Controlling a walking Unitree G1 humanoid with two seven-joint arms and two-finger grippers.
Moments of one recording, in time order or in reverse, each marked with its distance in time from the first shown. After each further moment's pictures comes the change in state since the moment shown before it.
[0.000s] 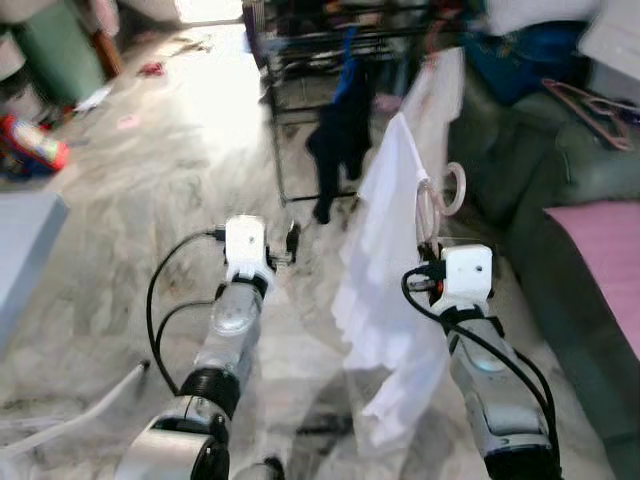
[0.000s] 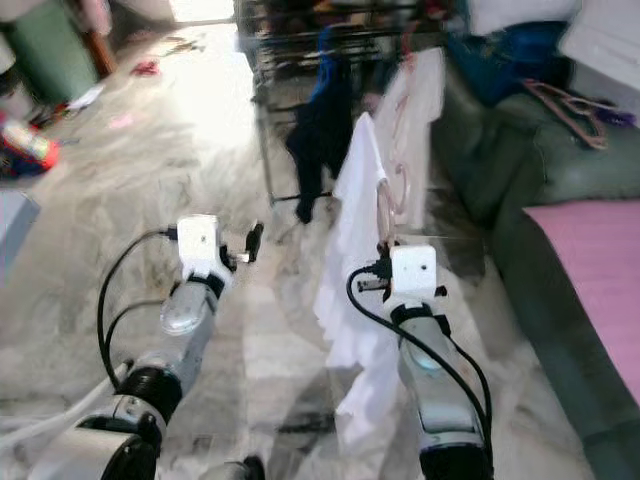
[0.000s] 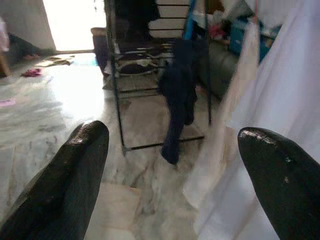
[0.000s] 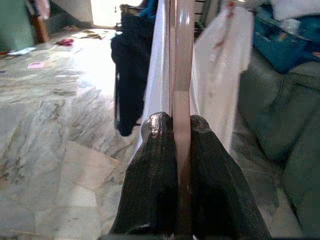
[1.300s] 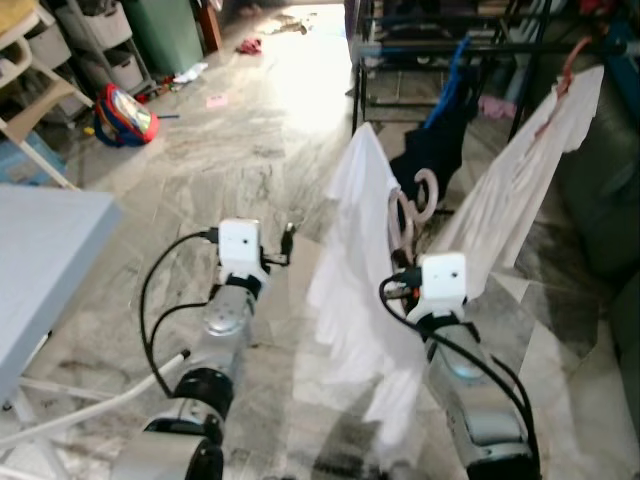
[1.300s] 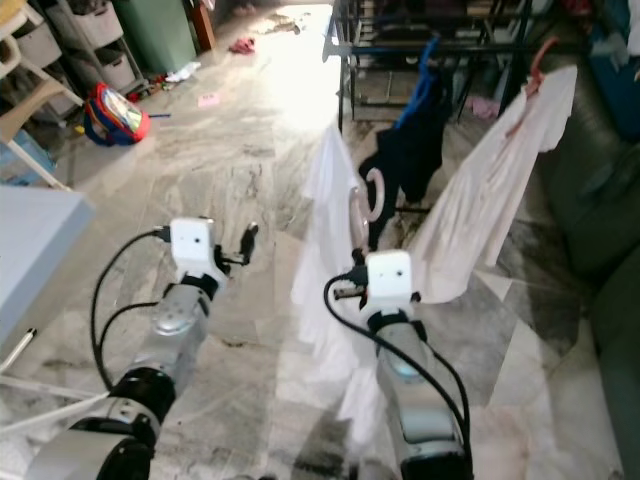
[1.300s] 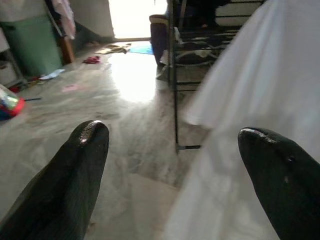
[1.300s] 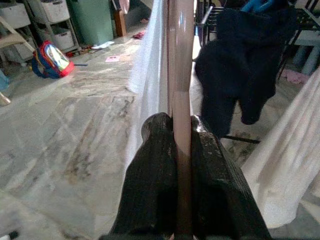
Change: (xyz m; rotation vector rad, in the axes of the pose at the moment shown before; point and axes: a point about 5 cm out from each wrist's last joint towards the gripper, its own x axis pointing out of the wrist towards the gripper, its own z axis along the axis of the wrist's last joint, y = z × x) left arm -0.004 -0.003 -0.006 0.000 0.014 -0.040; right arm -0.006 0.019 -0.002 0.030 0.028 0.052
